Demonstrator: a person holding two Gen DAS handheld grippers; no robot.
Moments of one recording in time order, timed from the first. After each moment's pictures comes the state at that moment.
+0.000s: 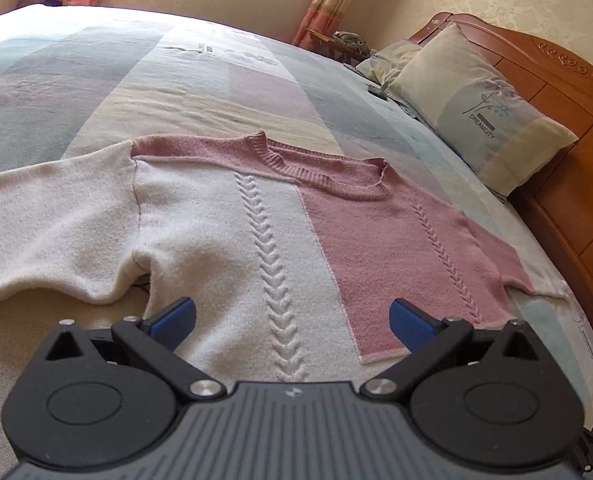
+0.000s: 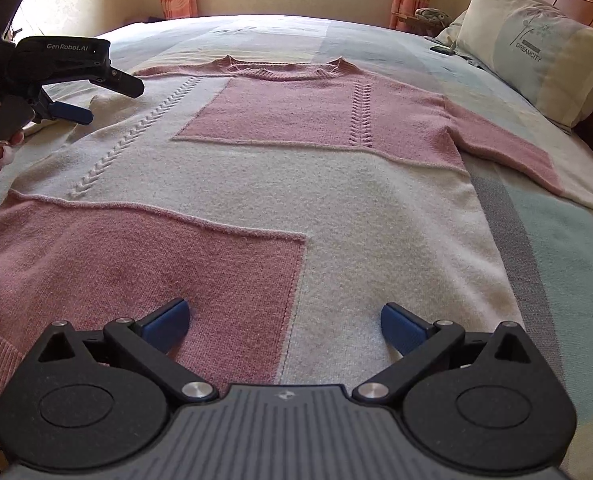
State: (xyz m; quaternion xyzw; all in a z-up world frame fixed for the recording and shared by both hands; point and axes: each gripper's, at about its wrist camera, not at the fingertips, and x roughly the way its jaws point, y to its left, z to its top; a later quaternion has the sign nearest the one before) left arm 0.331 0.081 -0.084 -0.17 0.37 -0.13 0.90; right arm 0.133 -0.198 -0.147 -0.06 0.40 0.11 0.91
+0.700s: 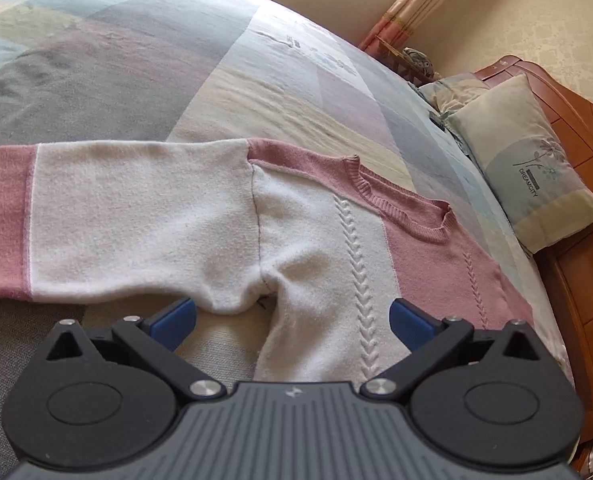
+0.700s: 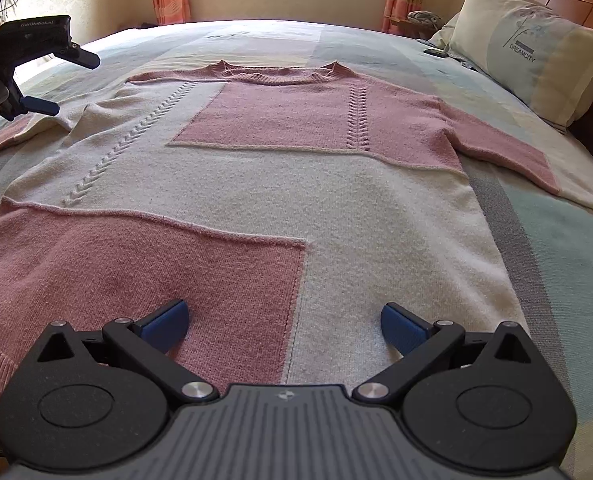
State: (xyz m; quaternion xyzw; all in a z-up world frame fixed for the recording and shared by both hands) left arm 0.333 0.171 -0.102 -0.27 0.43 -0.05 0.86; right arm 0.134 -0.195 -0.149 -0.06 0.39 0.10 0.91
